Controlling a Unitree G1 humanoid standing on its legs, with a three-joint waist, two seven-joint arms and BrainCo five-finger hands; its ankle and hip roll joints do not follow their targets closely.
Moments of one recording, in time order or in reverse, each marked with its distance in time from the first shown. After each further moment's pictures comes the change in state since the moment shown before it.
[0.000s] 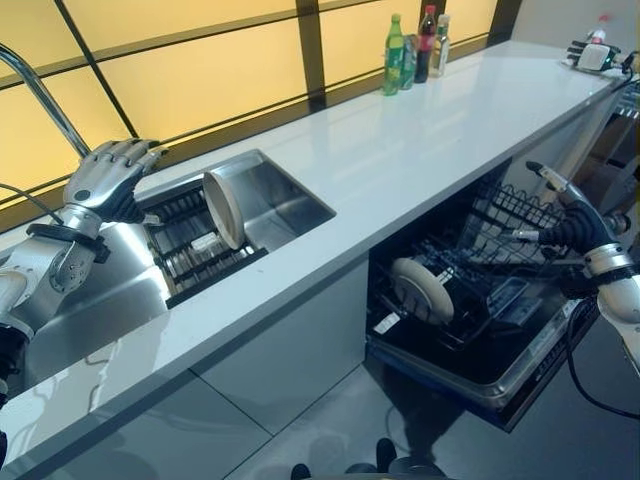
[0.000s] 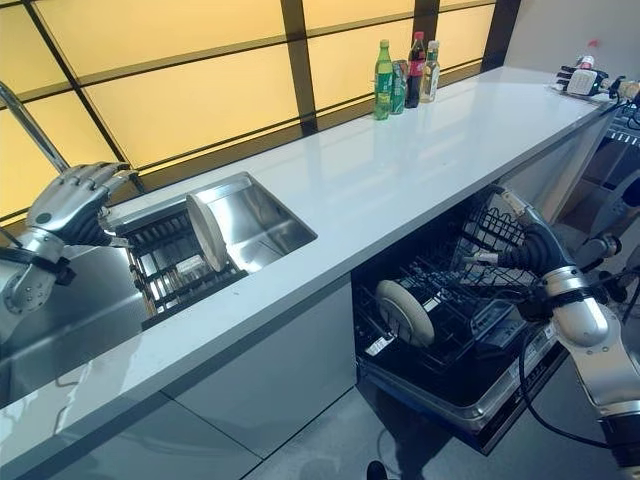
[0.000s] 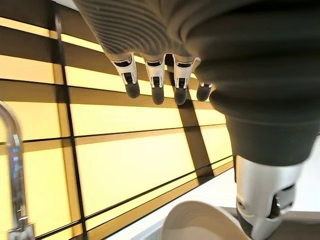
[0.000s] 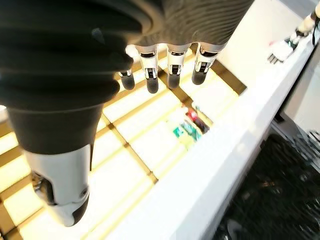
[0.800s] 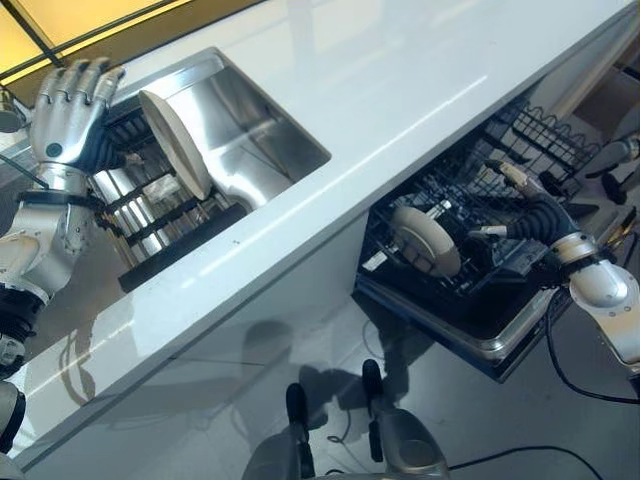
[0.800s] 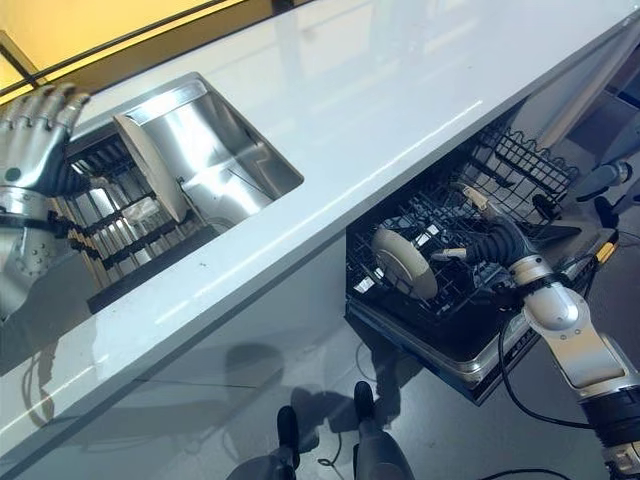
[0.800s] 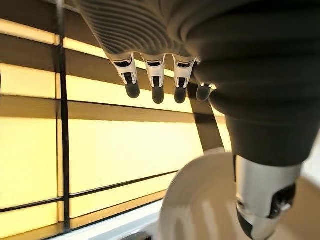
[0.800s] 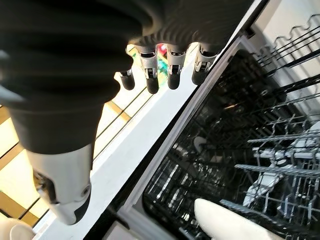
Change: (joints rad) left arm -0.155 -0.028 -0.057 0.039 0.039 0.196 0.273; right arm -0.128 -0.009 0.163 -0.003 0.098 0.006 -0.015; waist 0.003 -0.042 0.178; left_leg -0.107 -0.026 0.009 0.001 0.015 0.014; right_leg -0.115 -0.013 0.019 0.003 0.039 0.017
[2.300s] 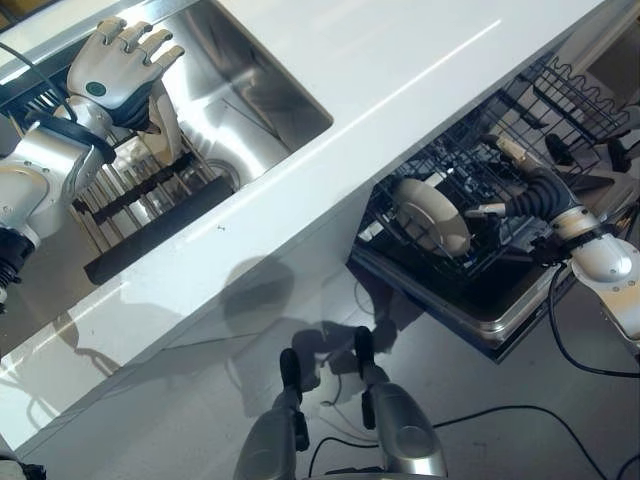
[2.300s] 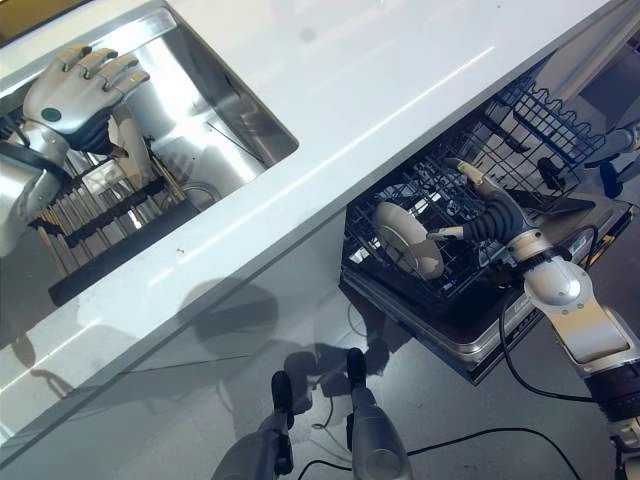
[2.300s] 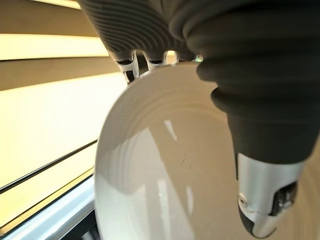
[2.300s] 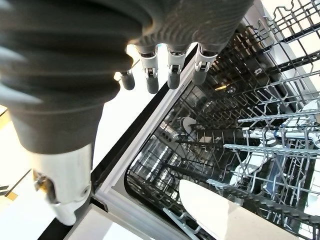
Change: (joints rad) left arm -0.508 0.110 -0.459 -0.041 0.099 -0.004 -0.373; right arm -0.151 -0.071 0.084 0.009 0.068 0.030 -0.006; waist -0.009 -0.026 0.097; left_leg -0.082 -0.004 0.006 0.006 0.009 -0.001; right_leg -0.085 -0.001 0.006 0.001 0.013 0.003
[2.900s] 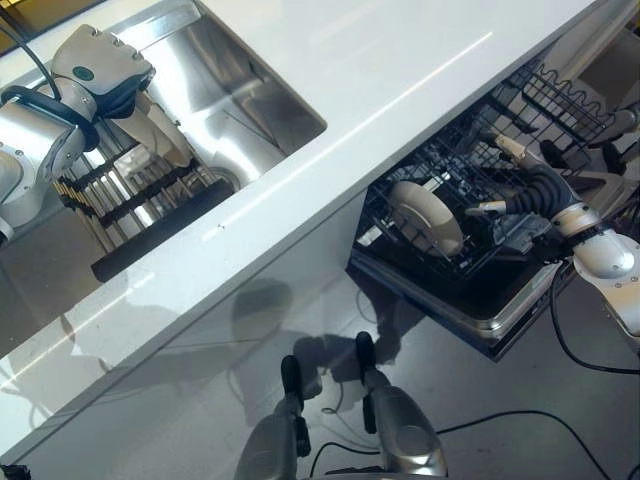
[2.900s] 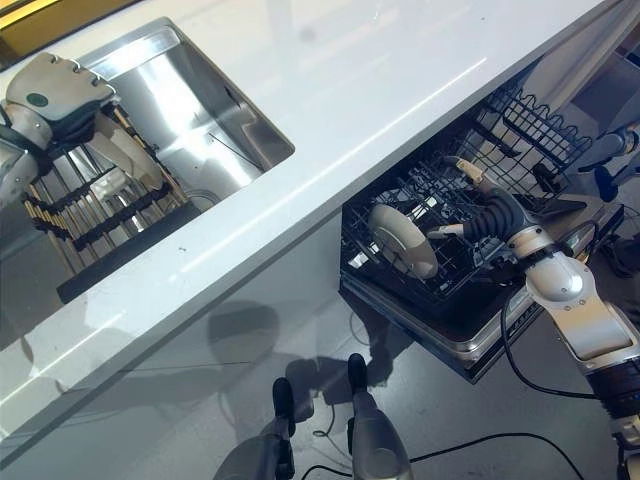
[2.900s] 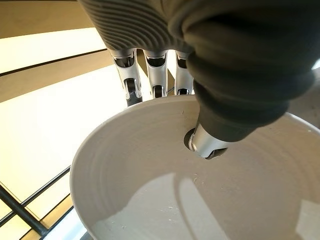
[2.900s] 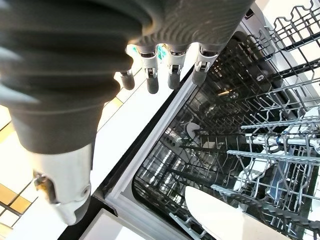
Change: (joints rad) left arm -0.009 0.073 0.000 -0.060 -0.003 0.006 -0.147; right arm 0.005 -0.010 -0.004 -0.004 0.009 0.001 0.020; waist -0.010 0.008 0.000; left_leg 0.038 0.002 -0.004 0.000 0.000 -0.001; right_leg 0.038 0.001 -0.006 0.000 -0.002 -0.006
